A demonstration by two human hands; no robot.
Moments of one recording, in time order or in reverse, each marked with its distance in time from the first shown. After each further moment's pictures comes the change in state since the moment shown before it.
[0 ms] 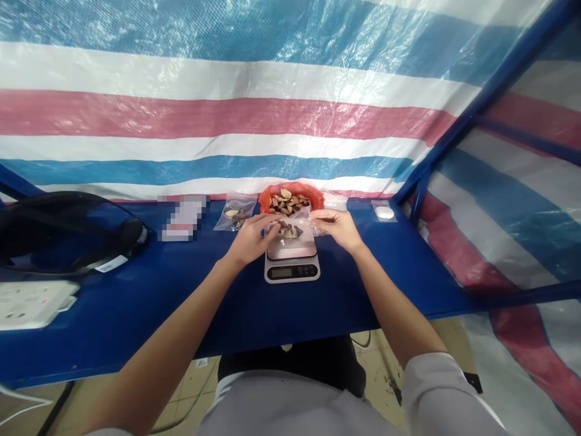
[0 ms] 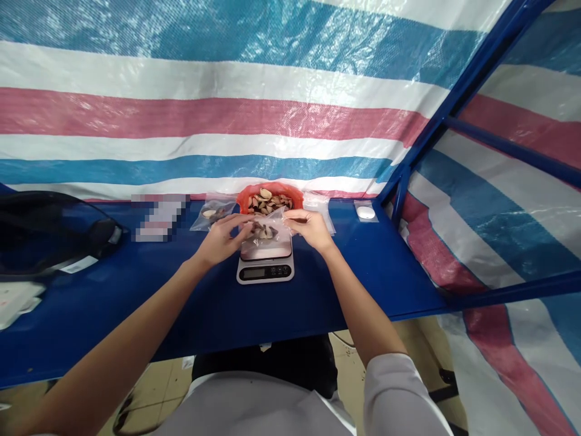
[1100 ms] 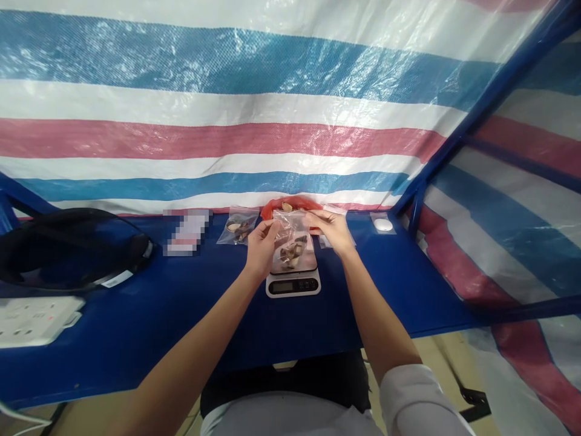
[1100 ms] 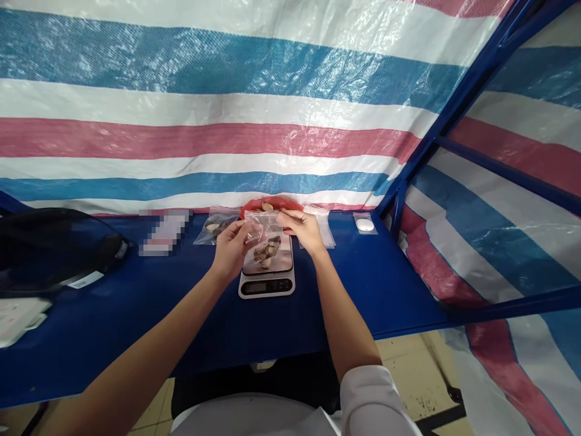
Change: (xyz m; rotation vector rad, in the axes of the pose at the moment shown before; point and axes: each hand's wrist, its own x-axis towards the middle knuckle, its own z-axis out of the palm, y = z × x) left_hand 0.021 0.044 0.023 -1.119 0.425 -0.672; right_hand 0.021 -0.022 0.022 0.210 0.085 0.071
